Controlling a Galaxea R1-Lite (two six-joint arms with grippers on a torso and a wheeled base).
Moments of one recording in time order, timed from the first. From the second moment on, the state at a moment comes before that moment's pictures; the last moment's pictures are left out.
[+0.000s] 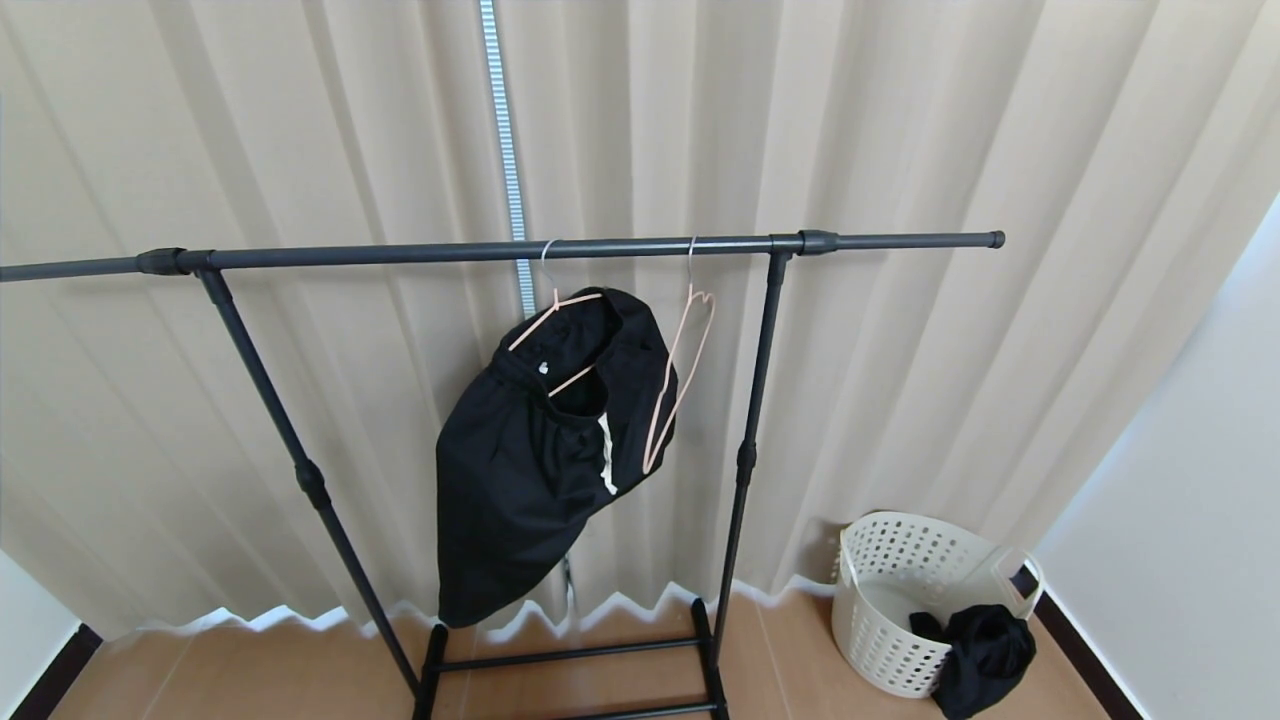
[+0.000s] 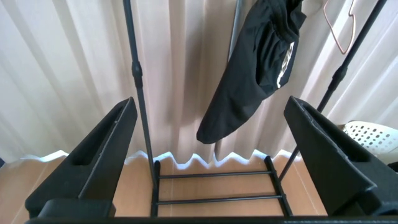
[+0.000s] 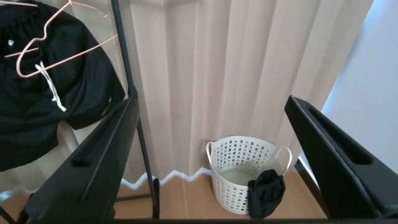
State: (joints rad) left arm 0.00 0.01 0.00 0.00 0.04 -0.01; right arm 0.01 0.01 0.00 -0.09 -0.09 0.03
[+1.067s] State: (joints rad) left arm 0.00 0.00 0.00 0.00 0.04 -0.02; right arm 0.01 0.01 0.00 -0.09 -0.09 0.03
